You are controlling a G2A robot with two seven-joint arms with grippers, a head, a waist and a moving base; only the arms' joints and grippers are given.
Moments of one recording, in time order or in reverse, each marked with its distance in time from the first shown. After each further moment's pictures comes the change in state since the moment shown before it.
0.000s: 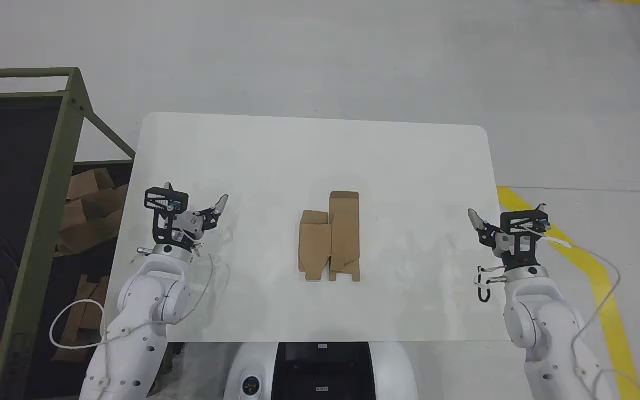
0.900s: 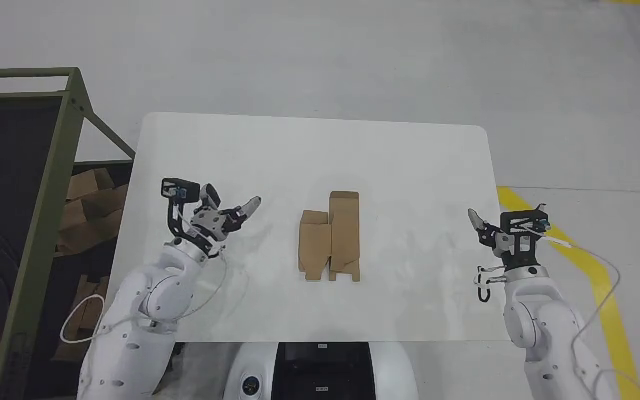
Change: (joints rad) left arm -0.022 -0.009 0.015 -0.125 -0.504 -0.219 -0.307; right arm 0.000 0.000 0.000 0.000 0.000 0.000 0.000
